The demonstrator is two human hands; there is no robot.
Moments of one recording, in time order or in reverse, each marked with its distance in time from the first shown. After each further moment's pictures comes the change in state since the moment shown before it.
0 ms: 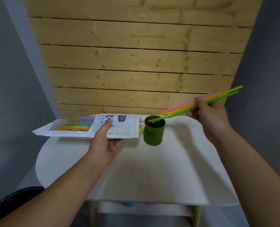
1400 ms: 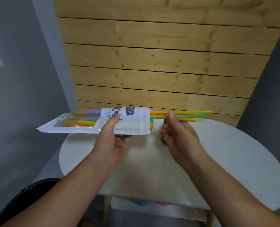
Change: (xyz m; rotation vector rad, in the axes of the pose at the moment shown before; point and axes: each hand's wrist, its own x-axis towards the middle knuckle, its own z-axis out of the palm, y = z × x) left_hand -0.027 0.041 -0.008 -0.085 -0.079 0.072; right_hand -0.105 0.022 0.098 0.594 -0.333 0.339
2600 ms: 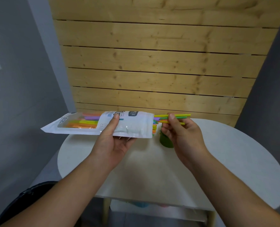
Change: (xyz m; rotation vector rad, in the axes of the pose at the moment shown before) left_hand -0.006 0.000 -0.002 0.037 -0.090 -0.083; right_hand 0.001 -0.011 -0.008 -0.207 0.035 -0.121
